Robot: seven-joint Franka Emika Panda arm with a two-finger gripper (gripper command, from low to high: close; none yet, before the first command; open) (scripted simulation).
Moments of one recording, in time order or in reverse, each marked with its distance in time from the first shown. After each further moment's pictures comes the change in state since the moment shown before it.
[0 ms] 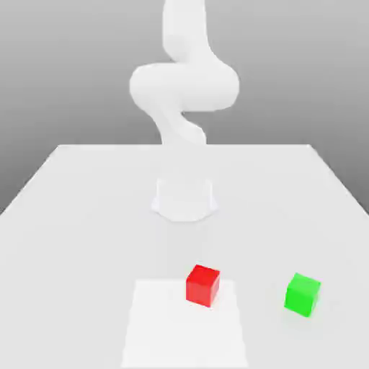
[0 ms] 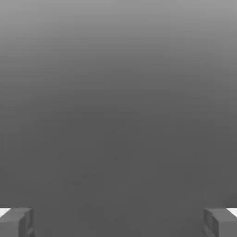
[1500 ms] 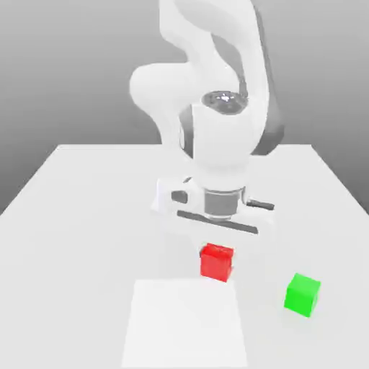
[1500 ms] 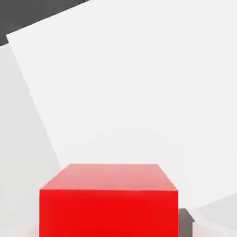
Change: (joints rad) arm 0.101 0.670 0.144 -0.467 0.004 0.417 0.531
